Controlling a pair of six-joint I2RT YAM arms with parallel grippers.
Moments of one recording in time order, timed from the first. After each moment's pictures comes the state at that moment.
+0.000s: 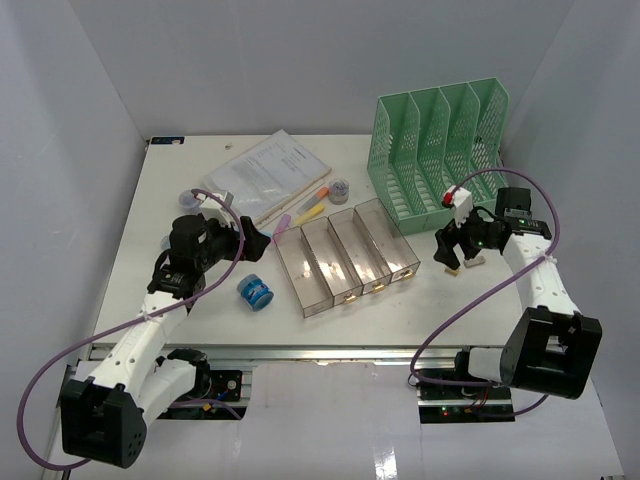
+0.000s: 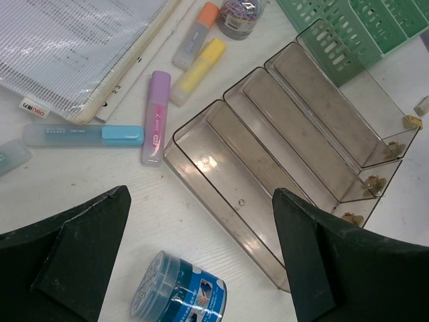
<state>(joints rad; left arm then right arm) -0.22 0.93 0.62 -0.05 0.30 -0.24 -0.15 1.27 0.95 -0.71 -0.65 -0.82</state>
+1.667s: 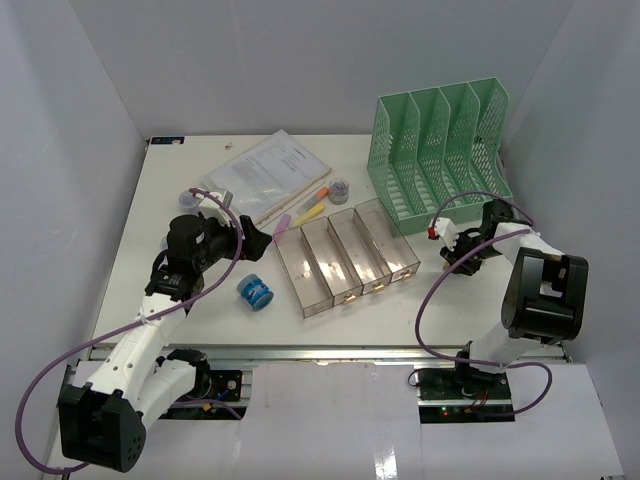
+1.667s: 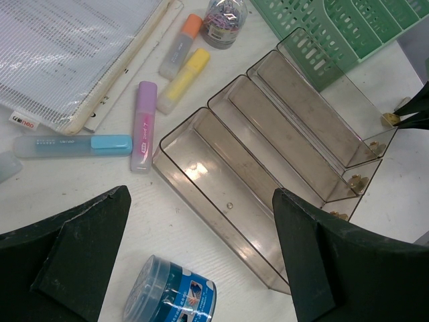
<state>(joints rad) -0.23 0.91 0.63 -0.05 0.33 -0.25 -0.17 1.60 0.90 -0.64 -0.44 -1.32</state>
